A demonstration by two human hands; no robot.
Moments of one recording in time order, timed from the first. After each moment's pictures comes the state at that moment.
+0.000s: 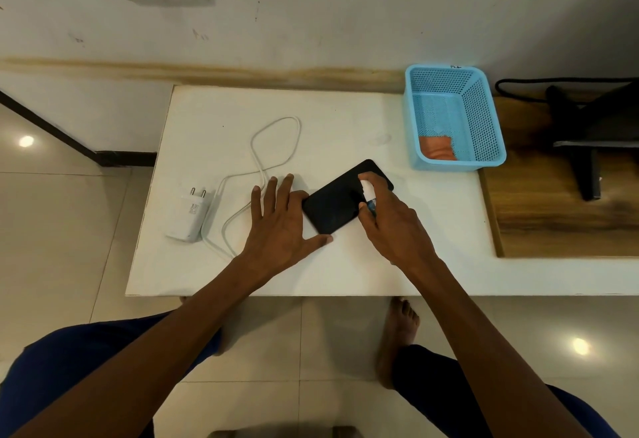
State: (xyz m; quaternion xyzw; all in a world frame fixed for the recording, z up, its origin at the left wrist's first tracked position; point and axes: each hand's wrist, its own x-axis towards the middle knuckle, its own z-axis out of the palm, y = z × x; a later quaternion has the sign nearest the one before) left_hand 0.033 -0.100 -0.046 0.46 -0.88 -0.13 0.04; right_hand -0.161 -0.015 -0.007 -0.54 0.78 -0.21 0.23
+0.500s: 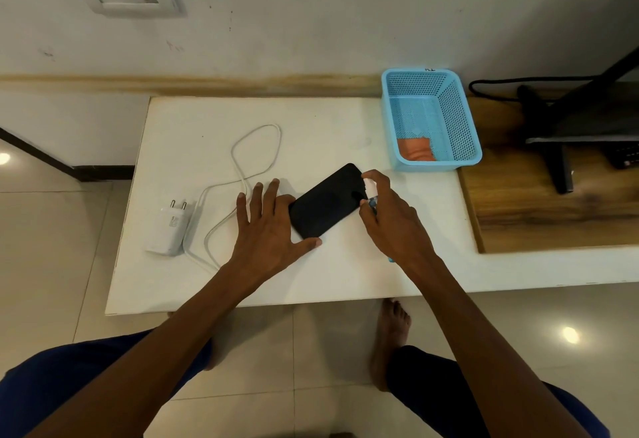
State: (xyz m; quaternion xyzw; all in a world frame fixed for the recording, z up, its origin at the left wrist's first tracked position) left_hand 0.025 -0.101 -0.044 0.46 -0.88 -0.14 0.03; right_hand -0.184 -0.008 -0.005 -0.51 0.80 -0.23 0.20
